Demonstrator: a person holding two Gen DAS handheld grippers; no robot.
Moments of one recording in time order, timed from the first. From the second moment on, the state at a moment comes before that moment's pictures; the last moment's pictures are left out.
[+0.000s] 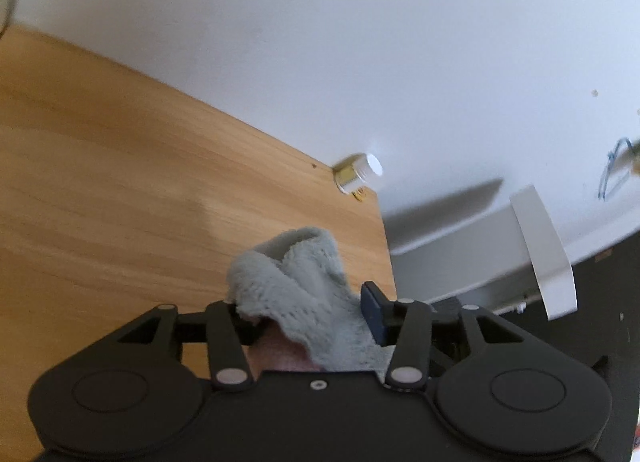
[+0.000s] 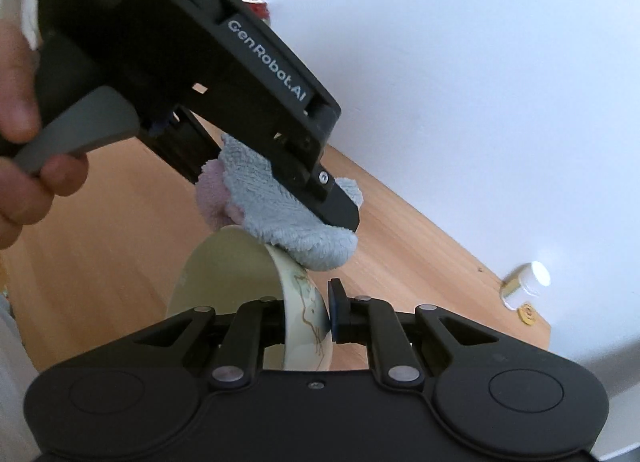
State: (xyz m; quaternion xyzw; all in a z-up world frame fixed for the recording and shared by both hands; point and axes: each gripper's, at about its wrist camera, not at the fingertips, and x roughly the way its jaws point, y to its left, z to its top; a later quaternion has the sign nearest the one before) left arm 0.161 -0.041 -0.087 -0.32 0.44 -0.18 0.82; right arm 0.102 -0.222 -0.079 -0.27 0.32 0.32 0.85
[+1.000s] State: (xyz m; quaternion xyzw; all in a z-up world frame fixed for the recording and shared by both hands) left arm 0.142 -0.045 -0.069 -0.26 0.43 -0.21 0.84; right arm 0.110 -0.184 -0.076 -0.27 0.33 0.27 0.86
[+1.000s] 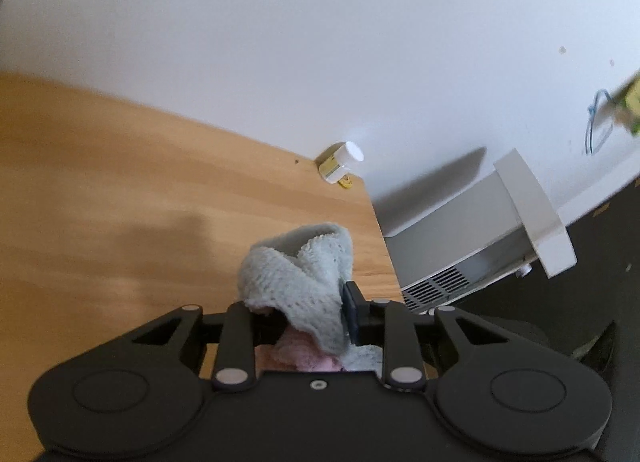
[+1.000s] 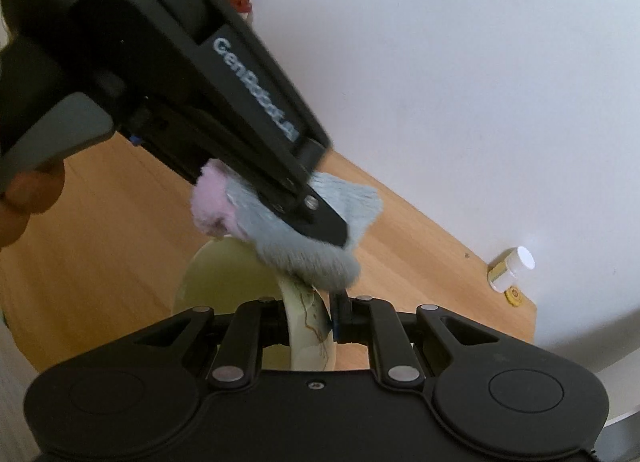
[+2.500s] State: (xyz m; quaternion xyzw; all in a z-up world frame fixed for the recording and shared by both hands) left arm 0.159 -0.026 -0.137 -0.35 0.54 -0.18 0.75; right arm 0.132 -0.157 -0.095 -0.28 0.34 0.27 0.85
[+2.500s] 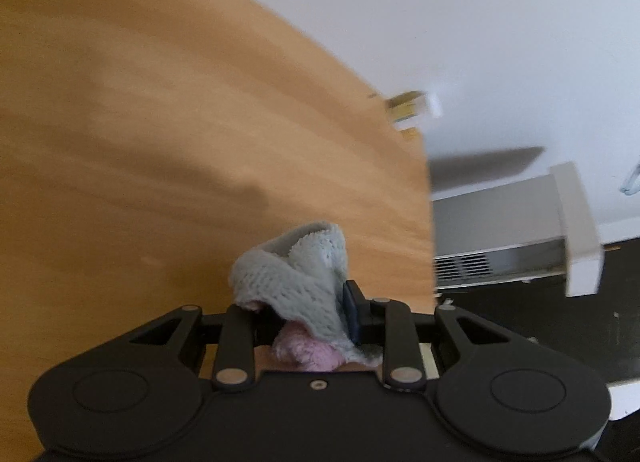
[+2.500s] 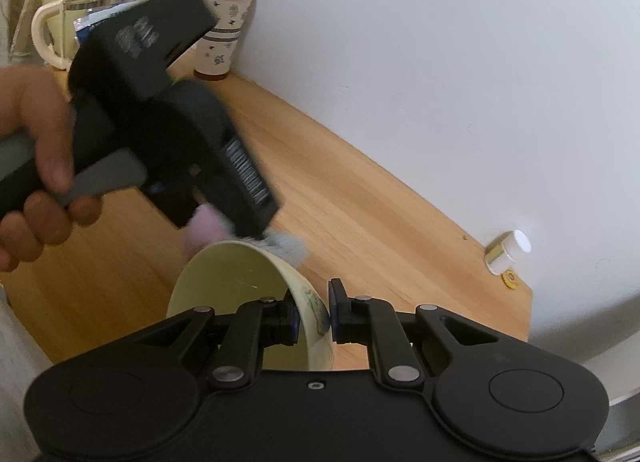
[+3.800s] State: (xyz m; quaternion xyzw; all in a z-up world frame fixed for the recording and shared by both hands) left arm 0.130 -0.004 -0.141 -0.35 0.51 -0.10 0.78; right arm 0.110 -0.262 -0.103 -0.07 0.44 0.24 0.86
